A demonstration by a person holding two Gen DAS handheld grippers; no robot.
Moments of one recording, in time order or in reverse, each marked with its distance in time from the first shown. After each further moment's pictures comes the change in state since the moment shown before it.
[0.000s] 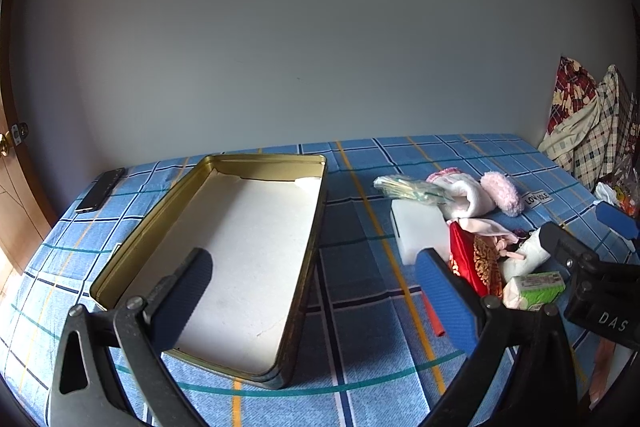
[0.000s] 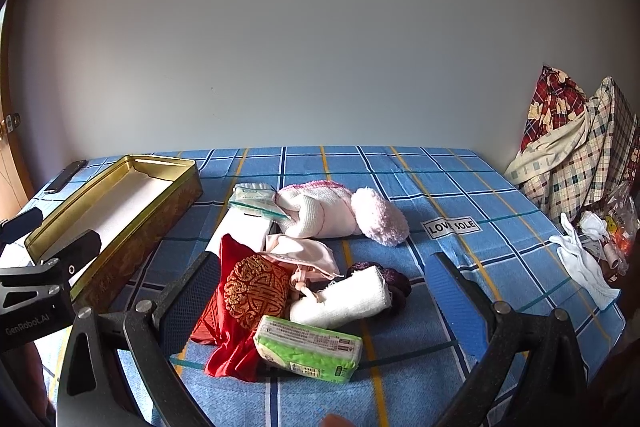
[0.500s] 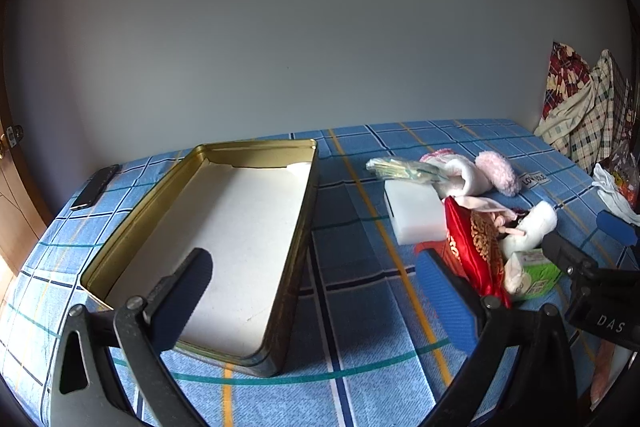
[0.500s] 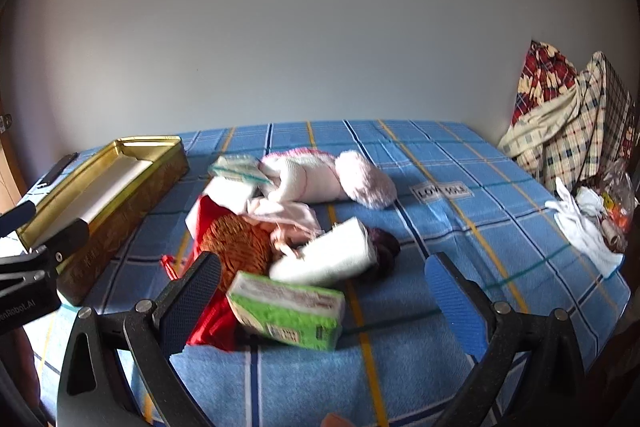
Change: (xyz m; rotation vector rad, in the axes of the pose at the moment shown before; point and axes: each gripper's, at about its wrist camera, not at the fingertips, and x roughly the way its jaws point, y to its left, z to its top) left arm 0.006 -0.007 -0.017 0.033 0.019 -0.011; right arm 0.006 -0.014 -0.030 0.042 0.050 -0.021
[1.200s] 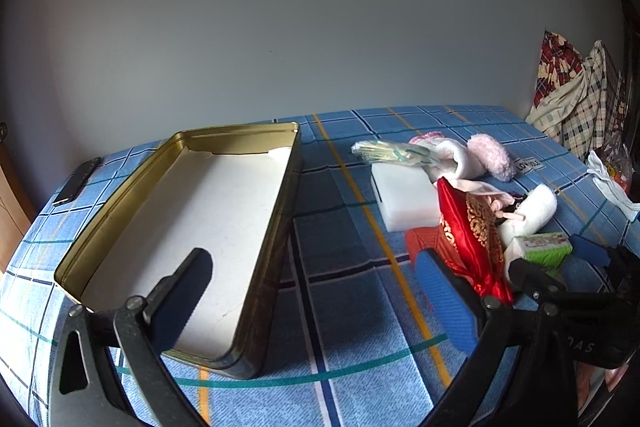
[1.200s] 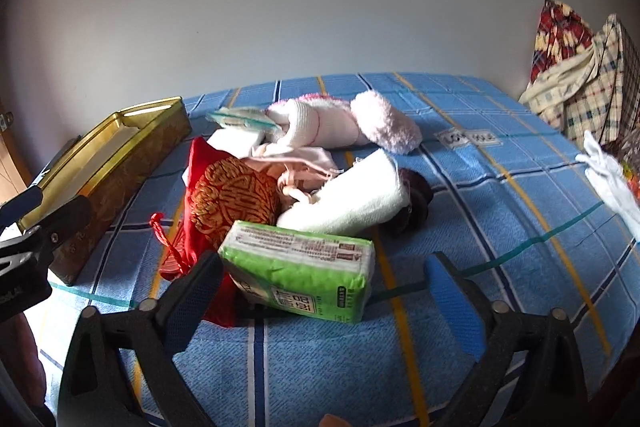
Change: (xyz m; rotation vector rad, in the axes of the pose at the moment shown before) left arm 0.016 -0.010 -0.007 0.015 0.033 -0.048; right arm 0.033 0.002 -0.023 0.052 0.126 0.080
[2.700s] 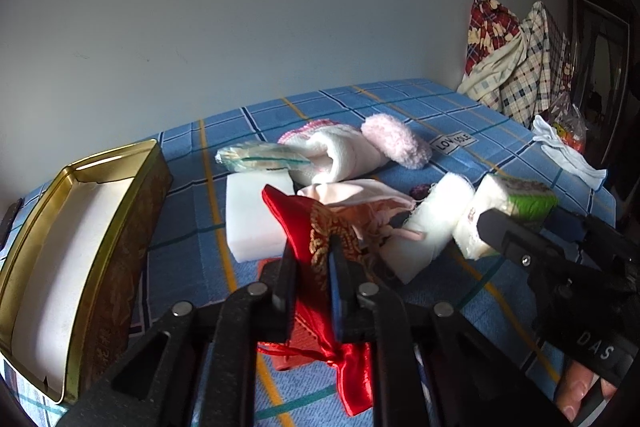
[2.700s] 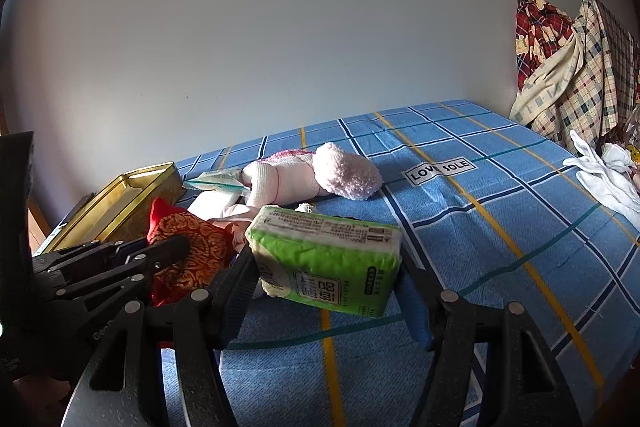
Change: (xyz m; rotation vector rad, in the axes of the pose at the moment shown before) left arm 0.035 -0.092 0.013 0.142 0.033 -0.207; right arm -0.020 -0.055 0.005 0.096 -0.186 0.062
